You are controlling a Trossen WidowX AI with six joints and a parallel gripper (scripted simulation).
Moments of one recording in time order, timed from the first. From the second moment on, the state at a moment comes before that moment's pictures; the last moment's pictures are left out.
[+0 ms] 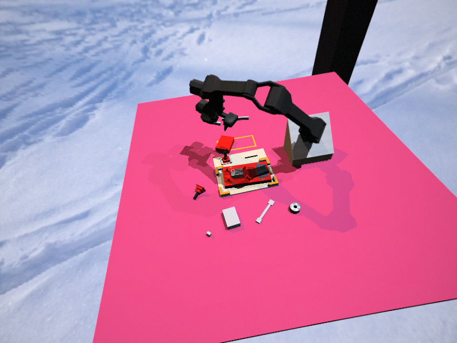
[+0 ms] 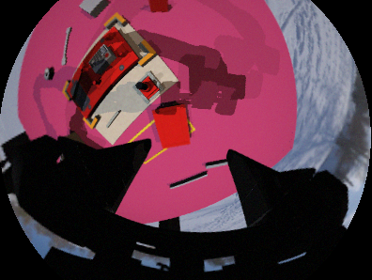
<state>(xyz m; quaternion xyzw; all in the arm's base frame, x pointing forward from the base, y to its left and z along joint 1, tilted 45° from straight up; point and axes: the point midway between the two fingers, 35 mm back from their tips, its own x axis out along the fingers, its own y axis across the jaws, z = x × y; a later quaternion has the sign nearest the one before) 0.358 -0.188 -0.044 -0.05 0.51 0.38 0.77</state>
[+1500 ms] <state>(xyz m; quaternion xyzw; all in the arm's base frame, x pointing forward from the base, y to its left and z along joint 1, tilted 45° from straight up) 0.343 -0.145 -0.098 -0.09 0.42 0.51 0.75</state>
